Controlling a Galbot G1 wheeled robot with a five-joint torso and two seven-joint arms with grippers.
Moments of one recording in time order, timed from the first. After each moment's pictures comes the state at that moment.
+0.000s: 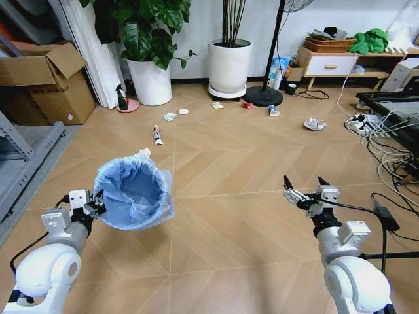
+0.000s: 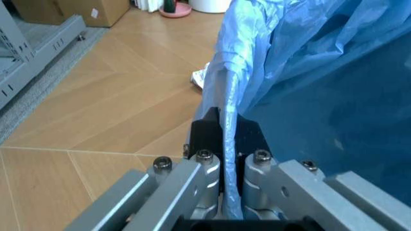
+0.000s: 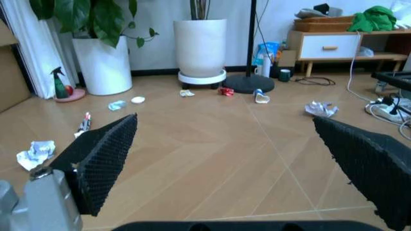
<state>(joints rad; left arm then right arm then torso) 1.40 -1.12 -0.74 -2.13 -0.57 0.55 -0.20 -1.50 1.41 0.67 2.24 0.23 -0.24 0.00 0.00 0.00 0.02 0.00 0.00</state>
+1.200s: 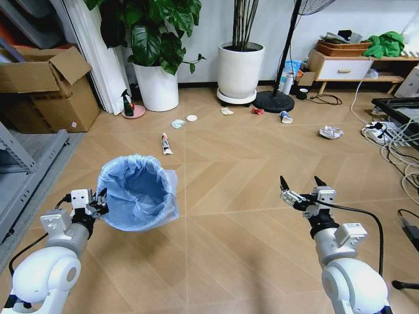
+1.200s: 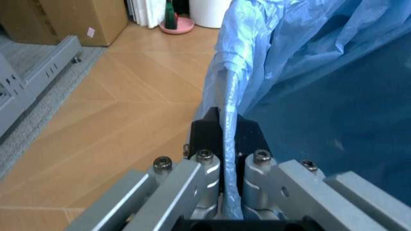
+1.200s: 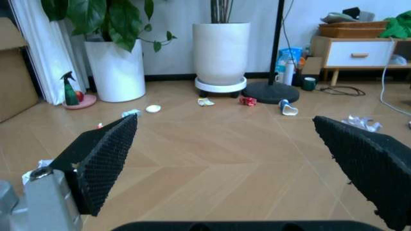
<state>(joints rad) 1.42 -1.12 -0.74 -2.18 -0.57 0.55 -0.19 -1.51 1.42 0.66 2.25 0.20 -0.23 -0.03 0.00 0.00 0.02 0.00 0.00</state>
